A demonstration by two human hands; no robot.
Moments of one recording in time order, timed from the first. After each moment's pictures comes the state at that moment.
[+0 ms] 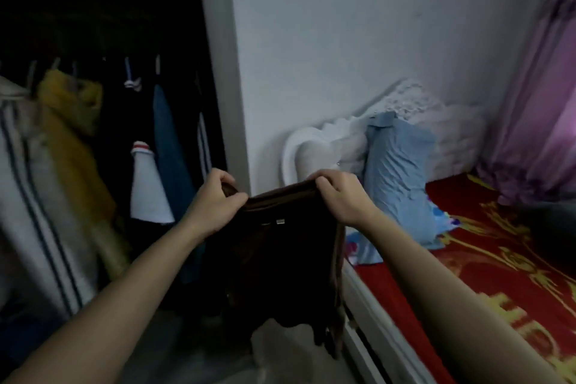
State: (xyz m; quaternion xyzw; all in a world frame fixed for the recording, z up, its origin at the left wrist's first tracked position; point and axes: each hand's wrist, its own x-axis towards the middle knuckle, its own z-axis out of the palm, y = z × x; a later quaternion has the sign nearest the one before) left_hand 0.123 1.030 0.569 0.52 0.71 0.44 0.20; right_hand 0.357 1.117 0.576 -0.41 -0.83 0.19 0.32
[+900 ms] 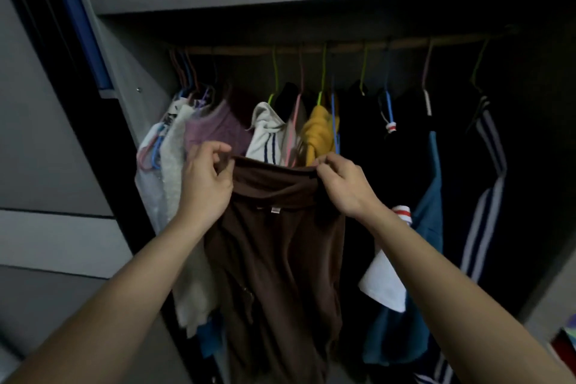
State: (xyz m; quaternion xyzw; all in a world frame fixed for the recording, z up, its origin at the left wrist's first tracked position) left_hand -0.329 0.926 0.643 0.36 0.76 0.49 -0.23; right_hand -0.181 1.110 0.629 -0.20 -0.83 0.38 0.34
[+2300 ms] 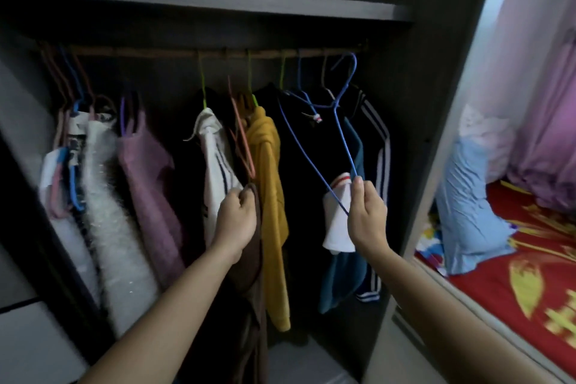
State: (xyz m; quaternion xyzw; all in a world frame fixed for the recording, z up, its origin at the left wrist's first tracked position) left_hand -0.355 0.941 0.590 0.46 0.66 0.55 0.21; right_hand -0.145 0.994 0.573 -0.45 -0.60 0.22 0.62
